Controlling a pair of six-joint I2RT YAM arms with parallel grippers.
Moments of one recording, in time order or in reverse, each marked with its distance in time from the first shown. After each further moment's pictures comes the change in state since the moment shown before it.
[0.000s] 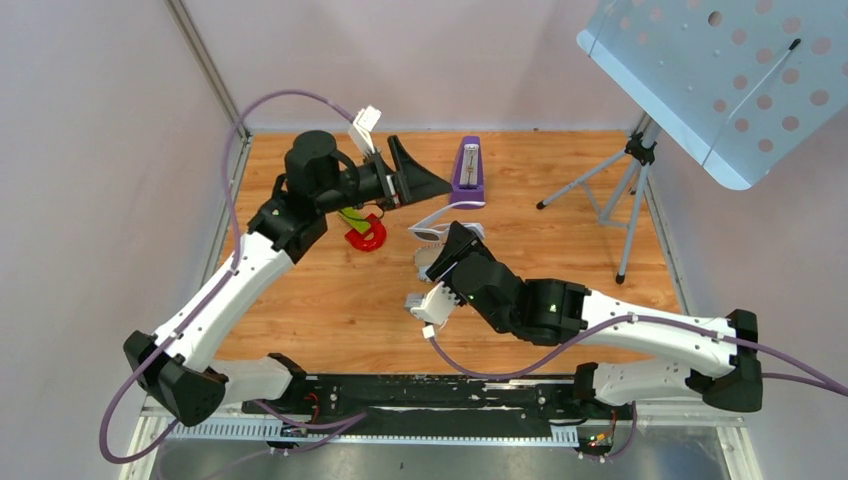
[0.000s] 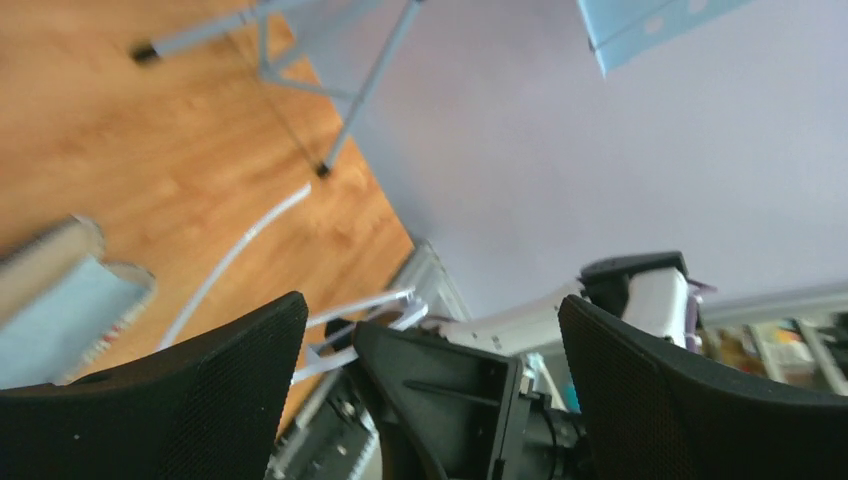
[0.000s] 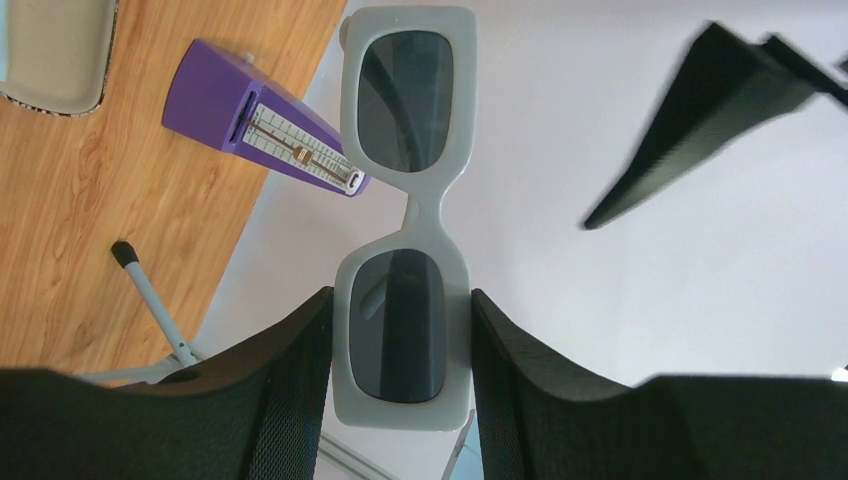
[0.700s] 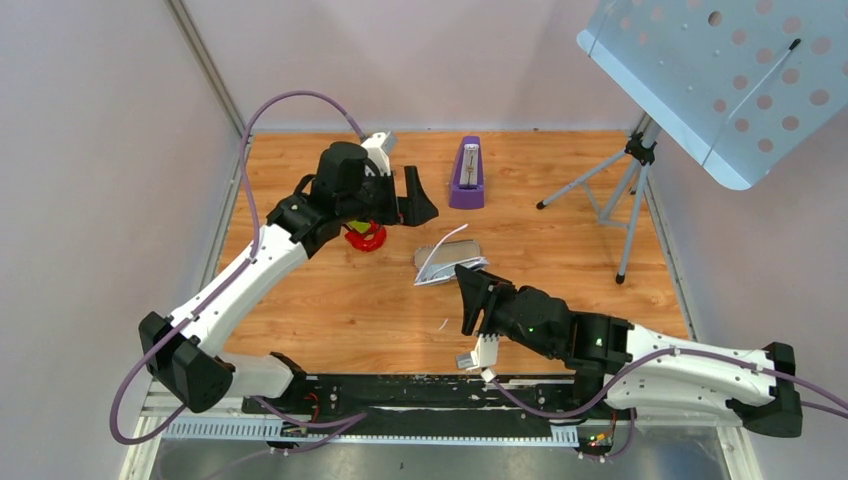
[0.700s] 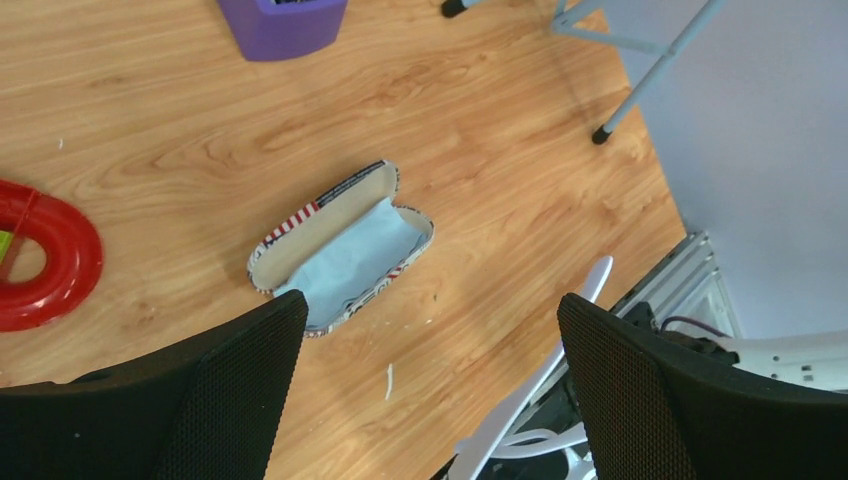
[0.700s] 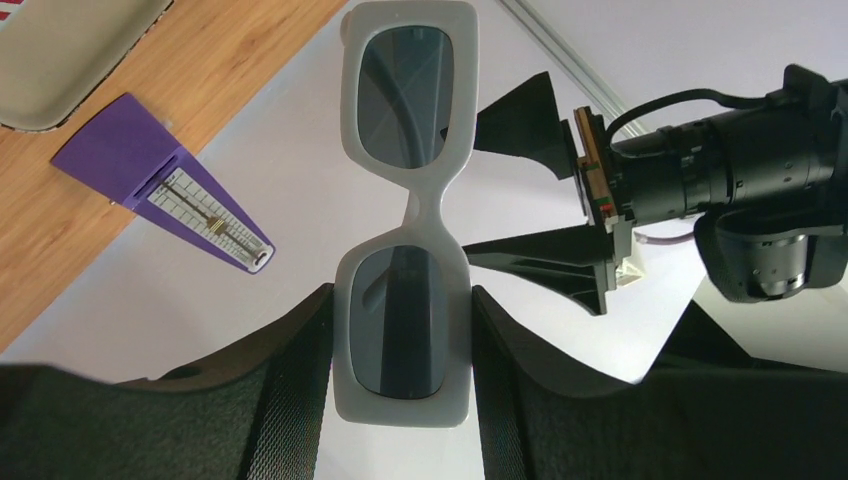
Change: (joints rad) left arm -0.017 0.072 0.044 -0.328 -0.363 0.452; right arm 0.000 -0.407 -0.433 0.177 -0.316 -0.507
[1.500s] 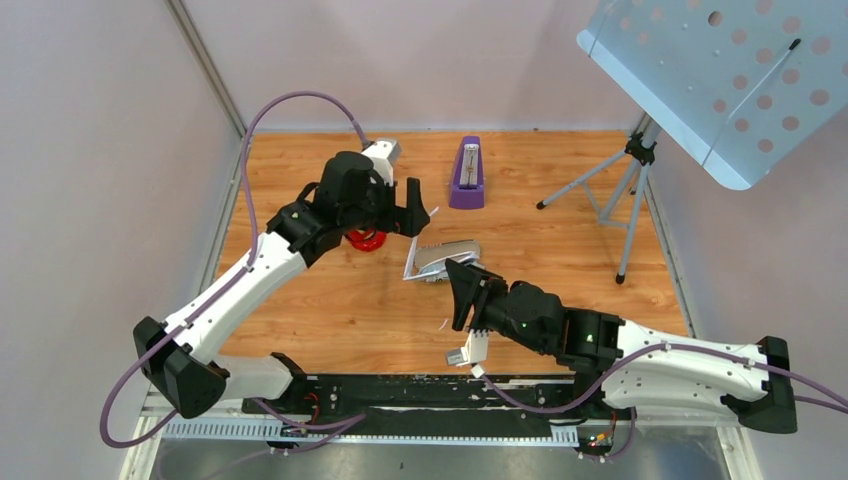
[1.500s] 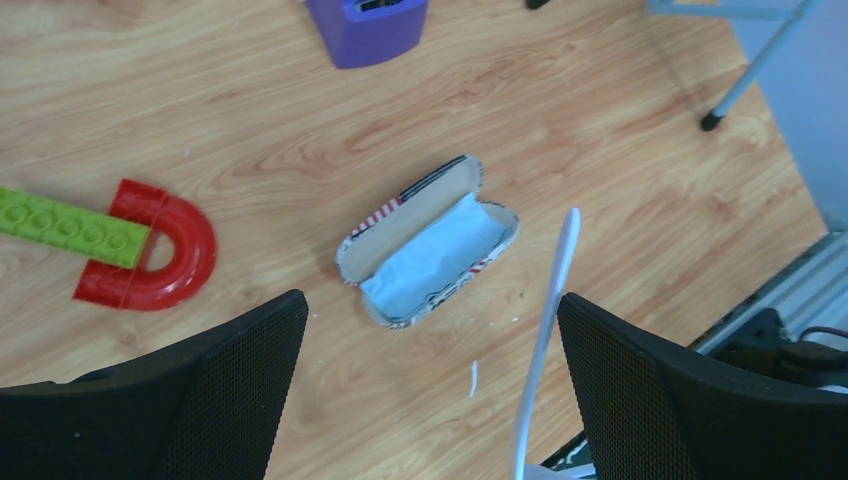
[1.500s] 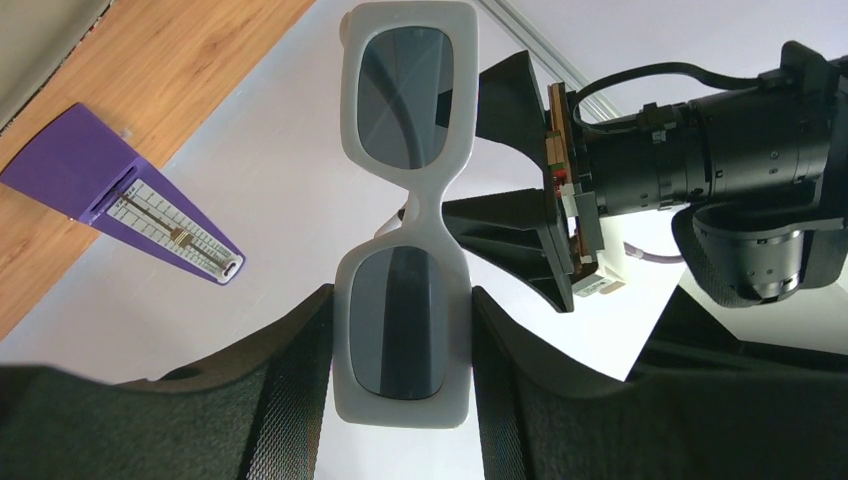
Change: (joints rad) left arm -0.072 -0.028 -0.015 -0.078 -0.221 0.160; right arm 0.000 0.090 0.041 0.092 -0.020 -0.014
